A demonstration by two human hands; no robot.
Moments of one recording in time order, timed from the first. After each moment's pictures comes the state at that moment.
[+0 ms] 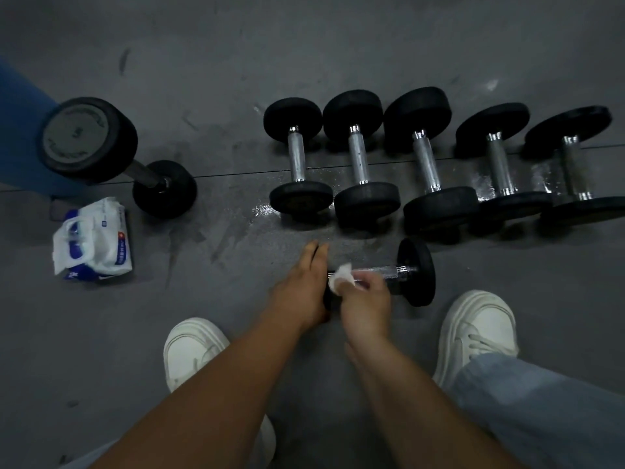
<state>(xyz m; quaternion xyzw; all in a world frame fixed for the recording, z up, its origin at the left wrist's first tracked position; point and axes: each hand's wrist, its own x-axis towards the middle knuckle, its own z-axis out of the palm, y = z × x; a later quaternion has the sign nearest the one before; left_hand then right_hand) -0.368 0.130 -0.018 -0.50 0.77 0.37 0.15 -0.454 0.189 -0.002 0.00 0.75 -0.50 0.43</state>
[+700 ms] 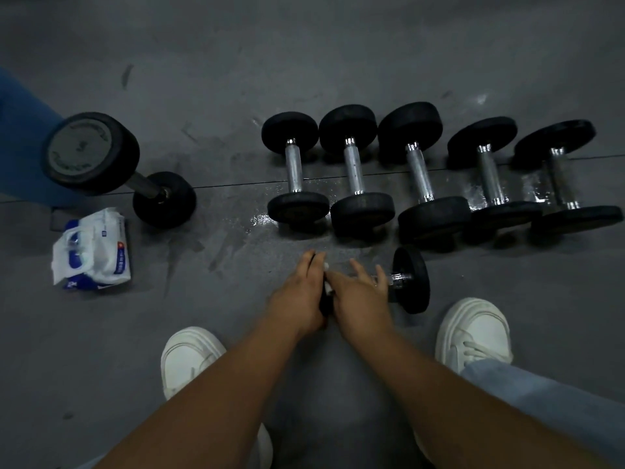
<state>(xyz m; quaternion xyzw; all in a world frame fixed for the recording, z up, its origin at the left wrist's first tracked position) -0.370 0.131 -0.014 -0.50 0.77 0.37 0.14 -0.484 0.189 -0.030 -0.58 0.77 -0.04 0.26</state>
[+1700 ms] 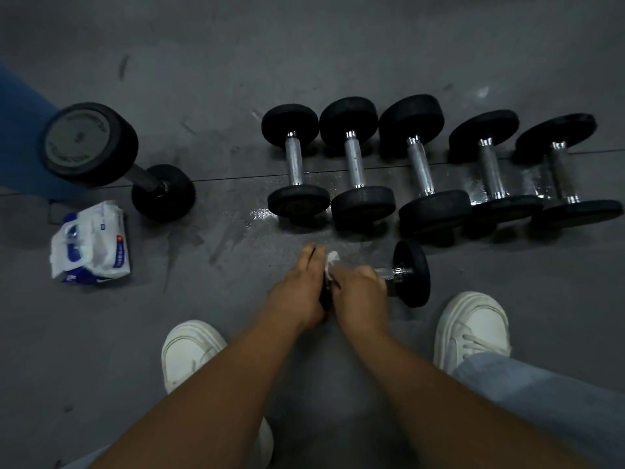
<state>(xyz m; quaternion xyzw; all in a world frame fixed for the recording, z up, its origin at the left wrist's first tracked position) -0.370 0.131 -0.014 -0.50 0.76 0.38 0.15 -0.473 0.186 -0.020 -0.49 0.83 -0.15 0.22</state>
